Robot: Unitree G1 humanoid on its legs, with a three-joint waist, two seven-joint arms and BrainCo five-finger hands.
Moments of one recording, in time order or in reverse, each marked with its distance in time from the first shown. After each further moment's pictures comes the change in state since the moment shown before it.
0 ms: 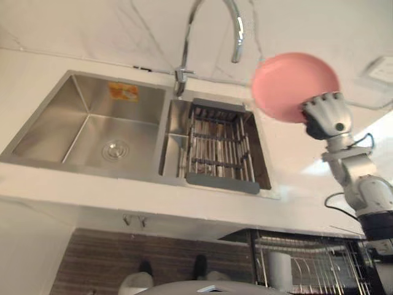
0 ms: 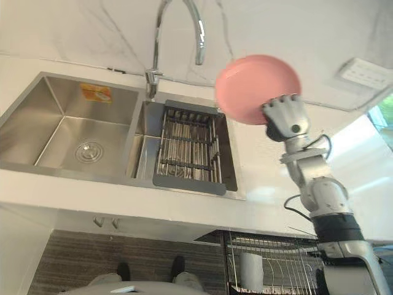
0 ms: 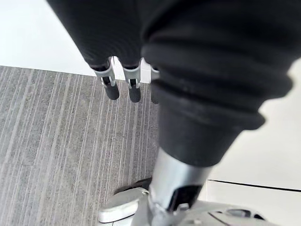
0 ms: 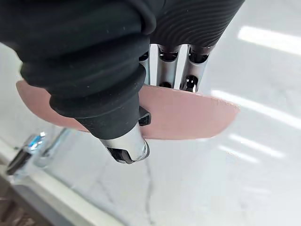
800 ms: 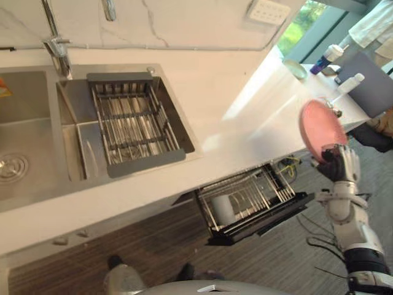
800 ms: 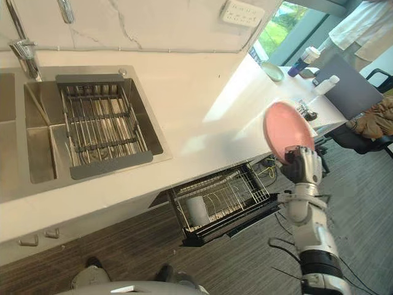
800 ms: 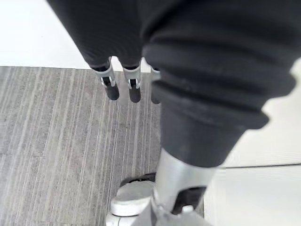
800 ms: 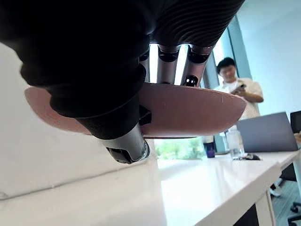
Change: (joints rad) left arm -0.064 0.000 0.317 0.010 -0.246 0.102 0.083; right arm 0.138 0.307 -0.145 0.238 0.405 -0.105 0.012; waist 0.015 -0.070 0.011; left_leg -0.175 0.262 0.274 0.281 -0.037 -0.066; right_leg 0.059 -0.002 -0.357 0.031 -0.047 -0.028
